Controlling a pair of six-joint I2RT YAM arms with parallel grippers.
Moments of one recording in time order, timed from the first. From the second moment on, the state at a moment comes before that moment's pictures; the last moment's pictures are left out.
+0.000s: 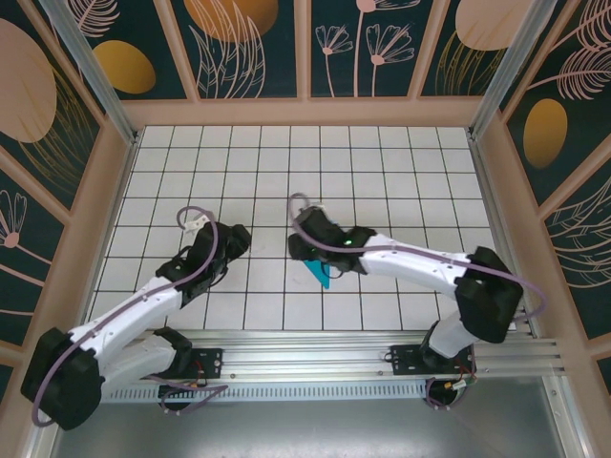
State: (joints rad) left arm -0.57 1.05 0.52 -0.18 -0.24 -1.00; right arm 0.93 1.49 0.98 -0.34 0.16 0.68
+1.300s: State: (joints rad) left arm -0.57 1.63 0.68 0.16 0.34 -1.03; right arm 0.57 1.61 0.63 0.16 -0.53 0.78
